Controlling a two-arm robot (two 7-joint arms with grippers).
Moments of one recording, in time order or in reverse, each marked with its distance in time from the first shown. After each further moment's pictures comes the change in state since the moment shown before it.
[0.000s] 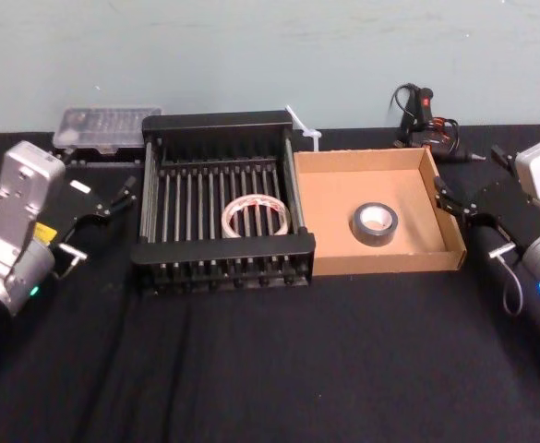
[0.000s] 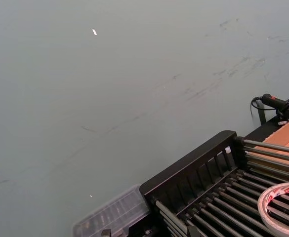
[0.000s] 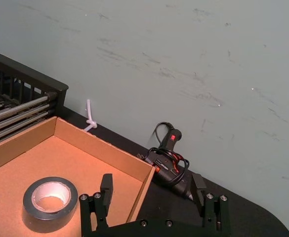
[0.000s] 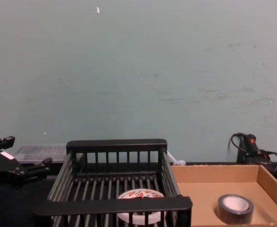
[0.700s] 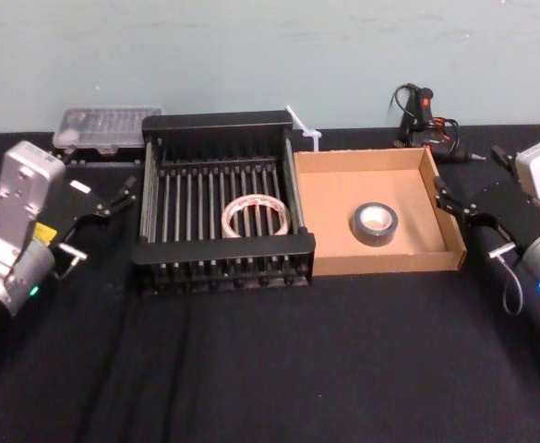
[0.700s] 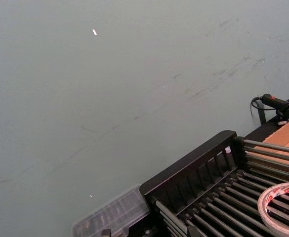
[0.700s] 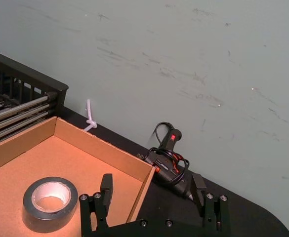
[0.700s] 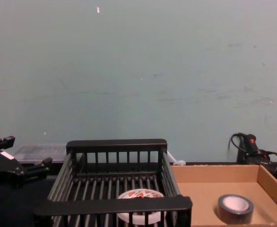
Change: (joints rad) left arm 0.000 0.000 0.000 0.000 0.000 0.000 0.000; right arm 0.000 0.000 0.000 0.000 0.000 0.000 0.000
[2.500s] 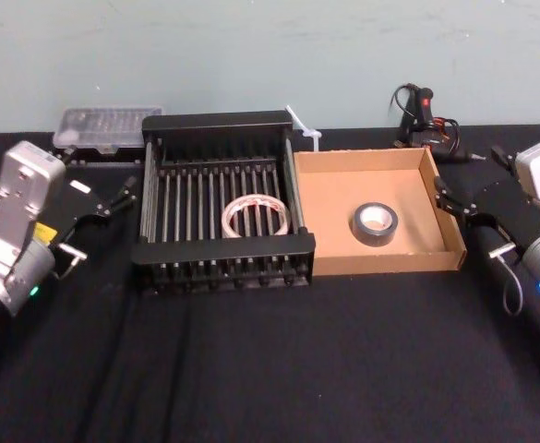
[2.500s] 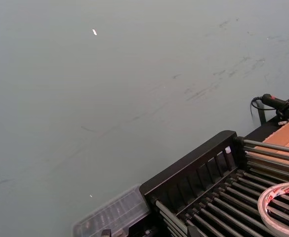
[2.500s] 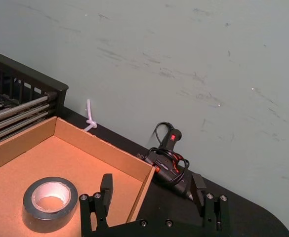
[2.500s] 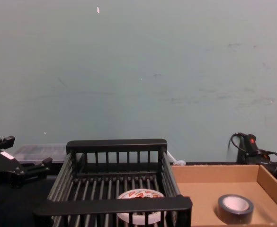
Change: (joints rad) left arm 0.000 0.000 0.000 0.000 0.000 0.000 0.000; right arm 0.000 0.000 0.000 0.000 0.000 0.000 0.000
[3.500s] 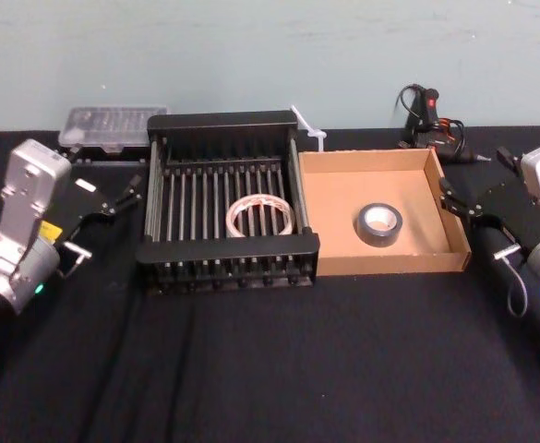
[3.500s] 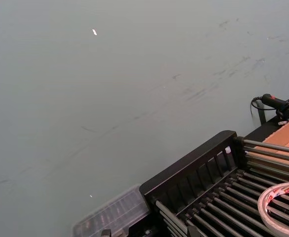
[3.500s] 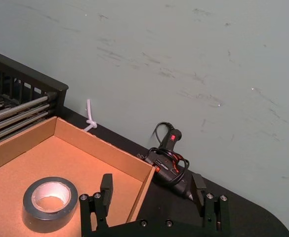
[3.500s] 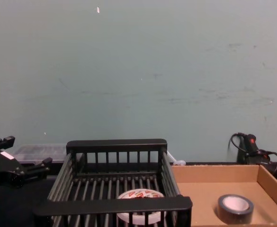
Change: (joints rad) left arm 0.000 0.000 0.000 0.000 0.000 0.000 0.000; right arm 0.000 0.000 0.000 0.000 0.000 0.000 0.000
